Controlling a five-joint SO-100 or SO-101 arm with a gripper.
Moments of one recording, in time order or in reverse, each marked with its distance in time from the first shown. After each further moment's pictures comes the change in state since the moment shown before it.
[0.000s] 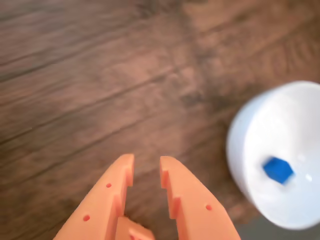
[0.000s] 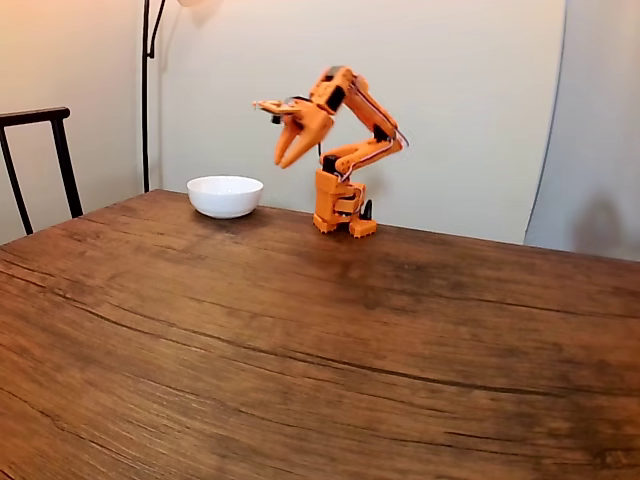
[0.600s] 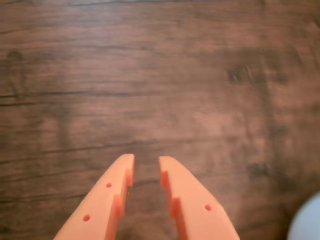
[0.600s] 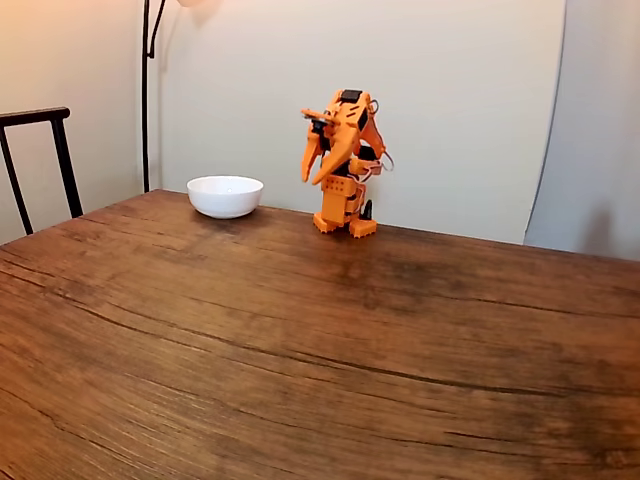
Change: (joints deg) arm -26.3 20.3 17.2 -6.8 -6.4
